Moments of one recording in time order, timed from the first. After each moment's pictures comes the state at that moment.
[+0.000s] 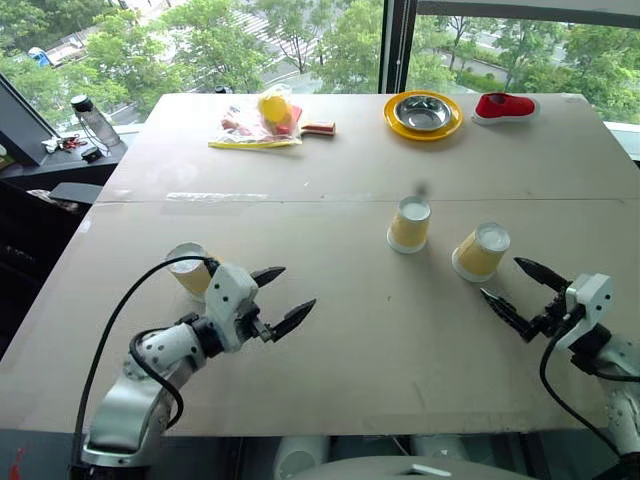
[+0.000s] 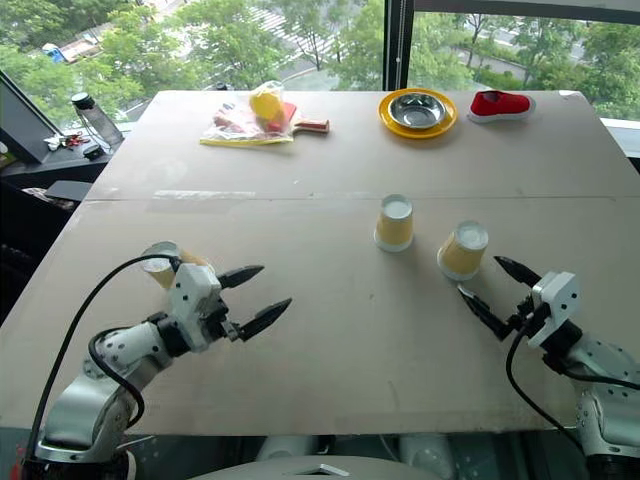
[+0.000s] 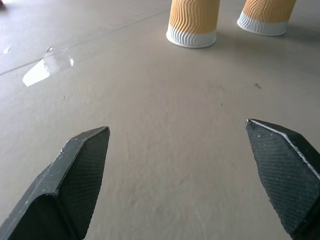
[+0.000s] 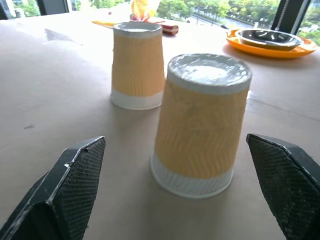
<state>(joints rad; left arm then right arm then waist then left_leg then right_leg) 0.09 0.65 0.11 -0.45 -0.48 0.30 -0.80 0.09 -0.51 -0.25 -0.06 0.46 -0.08 0.80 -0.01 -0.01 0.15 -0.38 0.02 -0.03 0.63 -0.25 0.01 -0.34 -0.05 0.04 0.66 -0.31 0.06</state>
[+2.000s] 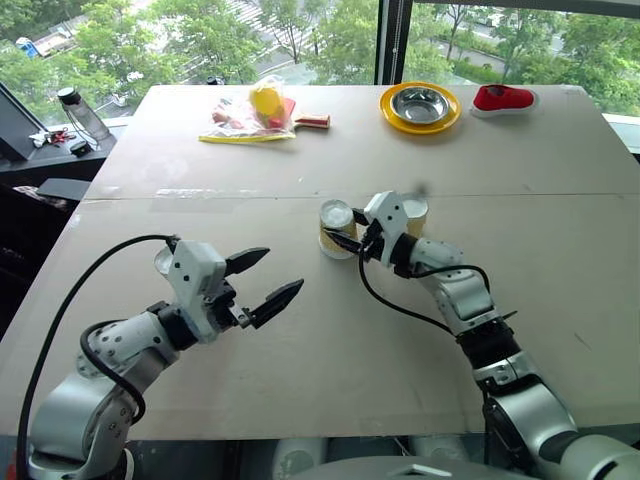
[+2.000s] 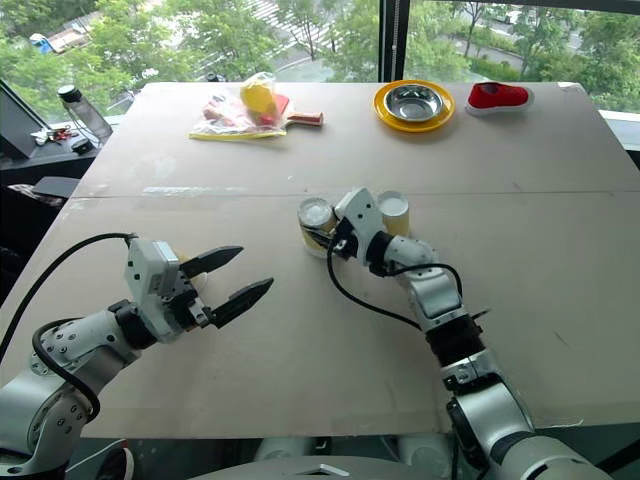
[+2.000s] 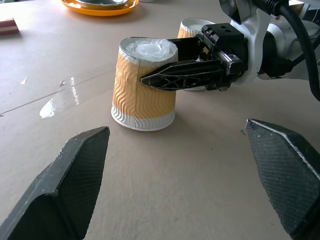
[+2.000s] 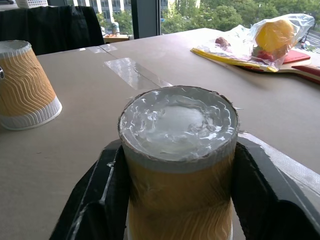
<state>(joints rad) 0.18 0.67 0.29 -0.62 -0.67 0.49 -0.69 -0.57 -0.08 0.26 0.23 0.15 0.15 0.65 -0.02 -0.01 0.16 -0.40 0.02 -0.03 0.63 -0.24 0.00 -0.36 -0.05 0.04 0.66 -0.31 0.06</state>
